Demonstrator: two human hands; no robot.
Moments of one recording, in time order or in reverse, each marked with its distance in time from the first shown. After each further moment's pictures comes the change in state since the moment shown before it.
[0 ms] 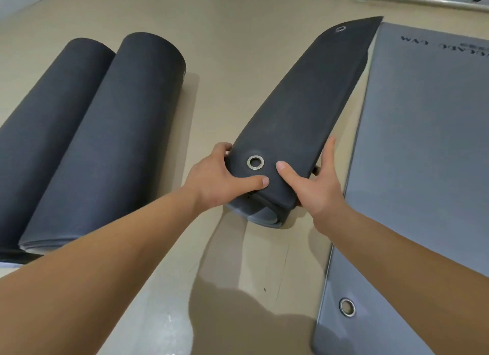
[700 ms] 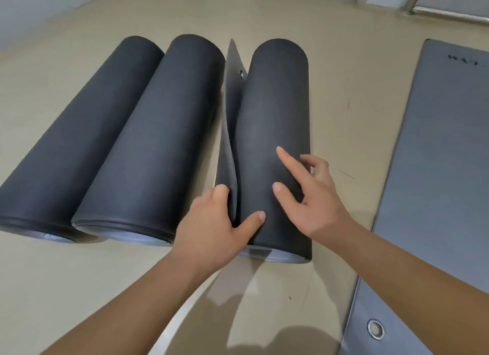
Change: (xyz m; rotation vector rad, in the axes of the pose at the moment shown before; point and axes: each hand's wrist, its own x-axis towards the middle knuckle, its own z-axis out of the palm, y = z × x) left_hand -0.095 -0.048 -0.016 0.287 0.273 0.018; right_hand -0.028 -0.019 0.056 -0.694 -0.288 -0.332
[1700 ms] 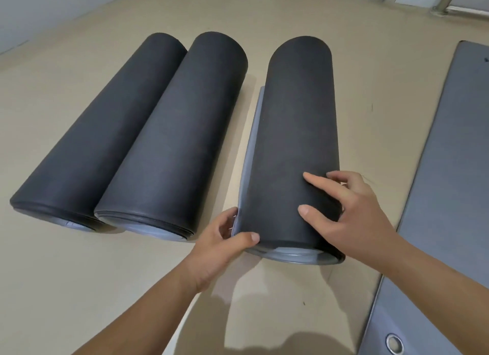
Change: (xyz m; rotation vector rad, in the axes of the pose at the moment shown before) left_hand -0.012 -0.059 0.033 -0.951 -0.272 -0.319; right_hand -0.017 0.006 -0.016 -0.060 0.030 -0.041
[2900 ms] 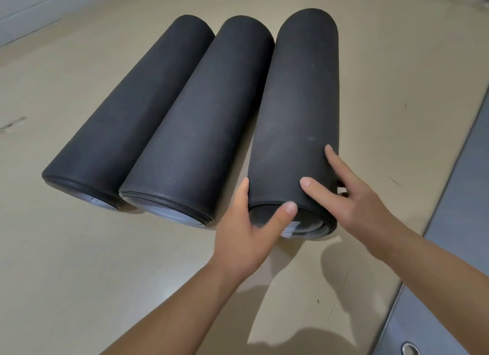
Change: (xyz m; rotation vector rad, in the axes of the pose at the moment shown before) left_hand -0.028 0.036 0.025 0.226 0.289 0.231; right_hand 0.020 -0.034 0.018 0.513 -0.214 0.232
